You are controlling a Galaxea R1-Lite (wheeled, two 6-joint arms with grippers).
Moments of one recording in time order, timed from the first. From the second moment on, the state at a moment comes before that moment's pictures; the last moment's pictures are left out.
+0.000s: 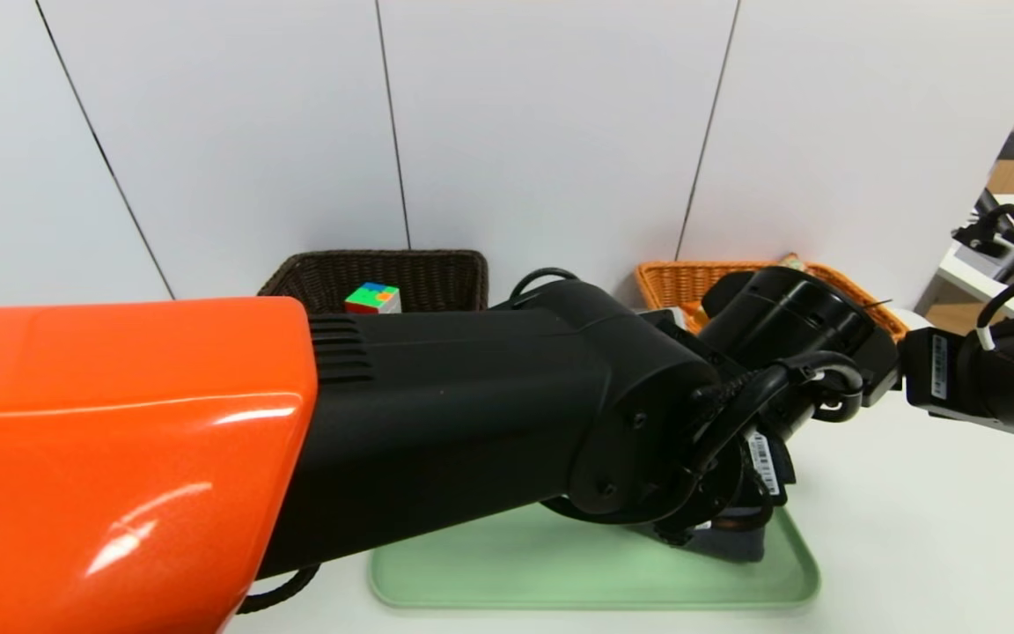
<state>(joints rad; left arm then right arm) -1.12 2.21 -1.99 0.59 0.29 -0.89 0.18 1.40 -1.07 0.46 -0.04 0.37</state>
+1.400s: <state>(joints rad) -1.07 2.24 -1.99 0.56 0.04 -1.51 0.20 1.37 -0.99 0.46 -0.04 0.42</state>
